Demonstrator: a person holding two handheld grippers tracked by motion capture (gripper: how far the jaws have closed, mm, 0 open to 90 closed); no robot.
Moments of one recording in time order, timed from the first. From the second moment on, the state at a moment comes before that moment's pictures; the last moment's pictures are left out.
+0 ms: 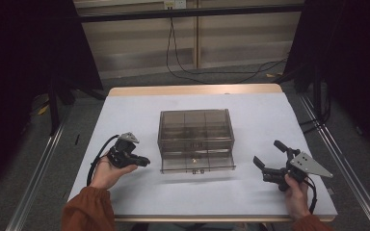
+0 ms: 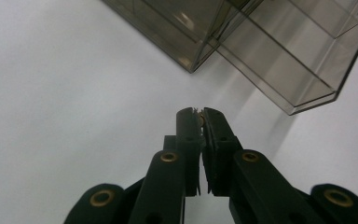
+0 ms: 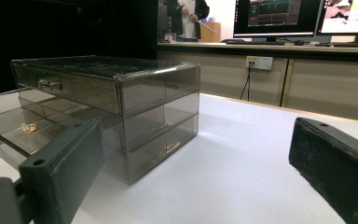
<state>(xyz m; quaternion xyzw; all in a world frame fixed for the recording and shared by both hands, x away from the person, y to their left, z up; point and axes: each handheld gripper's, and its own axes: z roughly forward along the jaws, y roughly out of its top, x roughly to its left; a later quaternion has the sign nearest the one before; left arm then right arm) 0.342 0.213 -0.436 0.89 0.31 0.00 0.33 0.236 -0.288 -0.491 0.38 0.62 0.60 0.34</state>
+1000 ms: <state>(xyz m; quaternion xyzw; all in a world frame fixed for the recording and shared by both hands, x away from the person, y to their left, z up) 0.317 0.185 -0.412 0.87 0.26 0.00 0.42 0.236 -0.288 -0.491 0.38 0.62 0.60 0.34</state>
